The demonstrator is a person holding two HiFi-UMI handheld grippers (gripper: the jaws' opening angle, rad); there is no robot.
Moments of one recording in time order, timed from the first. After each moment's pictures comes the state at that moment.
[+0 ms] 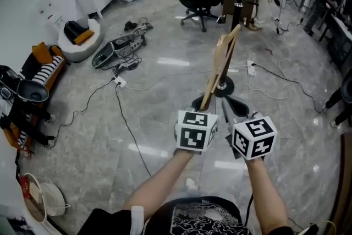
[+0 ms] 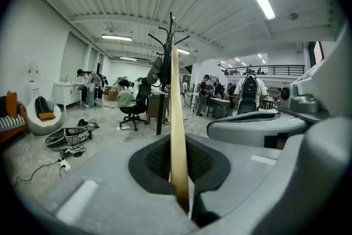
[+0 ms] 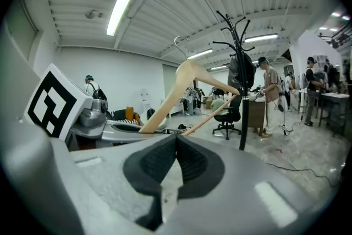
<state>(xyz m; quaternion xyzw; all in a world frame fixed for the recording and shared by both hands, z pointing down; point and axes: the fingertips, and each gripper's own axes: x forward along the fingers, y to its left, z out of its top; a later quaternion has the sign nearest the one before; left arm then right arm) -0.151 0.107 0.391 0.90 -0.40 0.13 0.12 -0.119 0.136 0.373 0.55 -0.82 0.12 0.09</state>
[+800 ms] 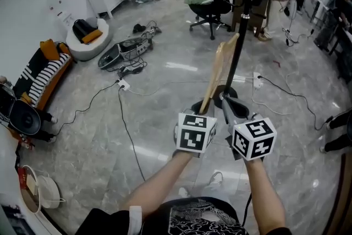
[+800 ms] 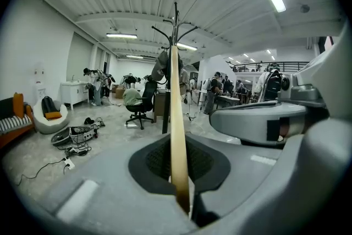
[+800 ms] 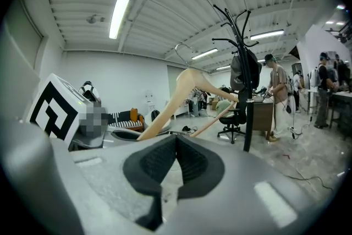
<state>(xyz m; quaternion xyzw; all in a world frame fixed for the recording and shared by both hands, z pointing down) -0.101 0.040 0.400 0.88 -0.44 0.15 0.13 -0.062 0.063 0.369 0.52 -0.84 0.11 0.08</state>
